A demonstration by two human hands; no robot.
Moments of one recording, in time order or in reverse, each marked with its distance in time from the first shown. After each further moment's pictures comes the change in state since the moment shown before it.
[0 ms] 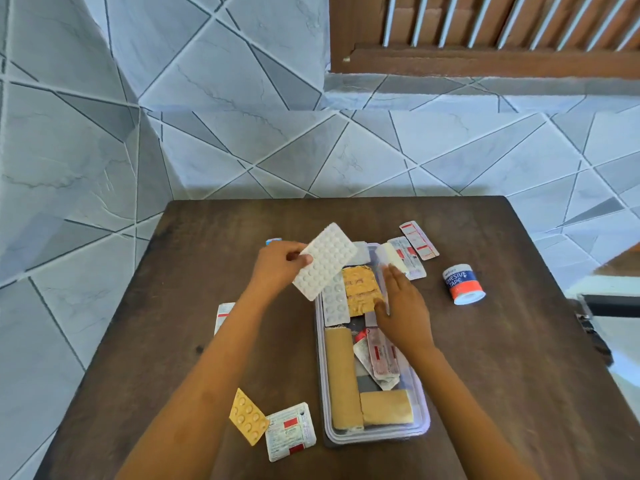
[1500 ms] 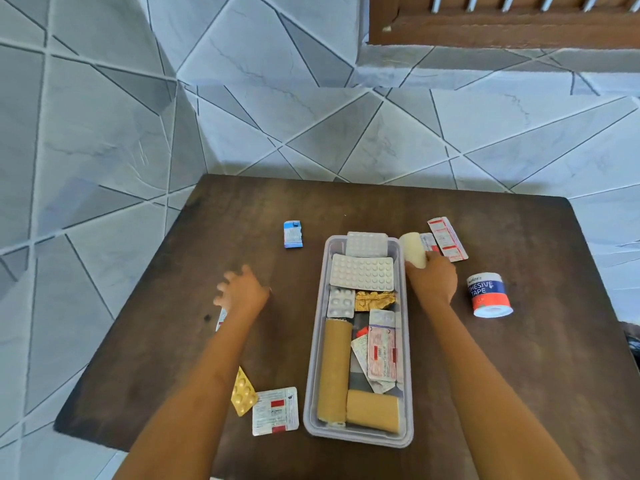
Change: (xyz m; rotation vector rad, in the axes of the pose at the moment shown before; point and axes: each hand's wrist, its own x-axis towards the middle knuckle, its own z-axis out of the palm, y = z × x) left_hand -0.021 -0.075 0.023 0.520 0.119 -0.736; right_hand 0.087 0.047 -0.002 0.259 0.081 0.338
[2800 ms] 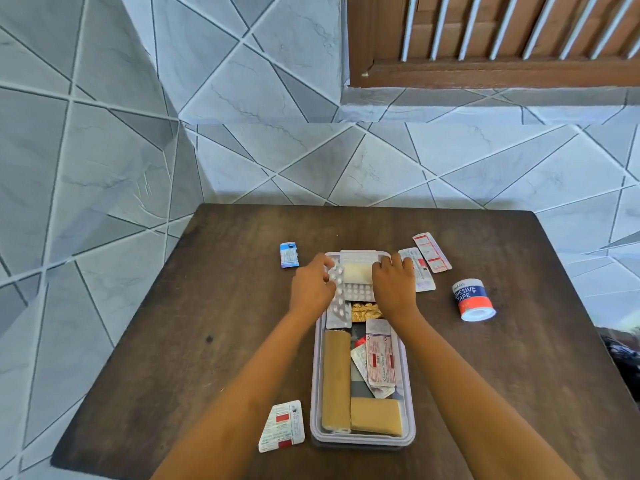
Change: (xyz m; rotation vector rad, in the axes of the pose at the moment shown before) left_hand -0.079 0.074 -0.017 -0.464 0.025 0.634; right_hand -0.039 -0.036 0.008 -0.843 0.041 -0.584
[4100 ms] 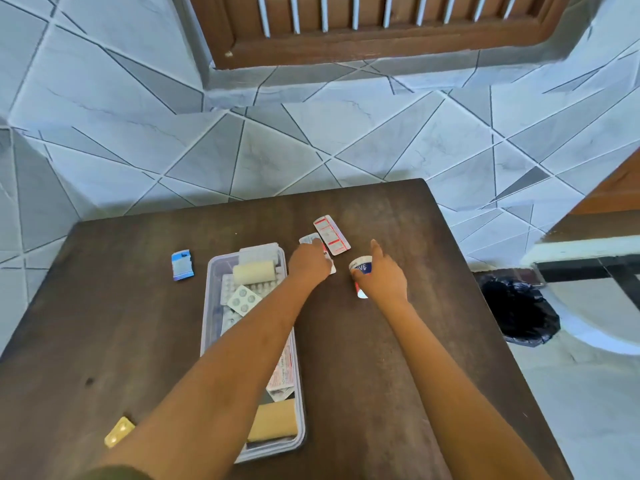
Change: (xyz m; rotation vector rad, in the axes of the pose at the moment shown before) left_hand 0.052 0.113 0.158 0.506 -0.296 0.108; right_hand -0.042 0.152 0.030 0.749 -0.165 0.511
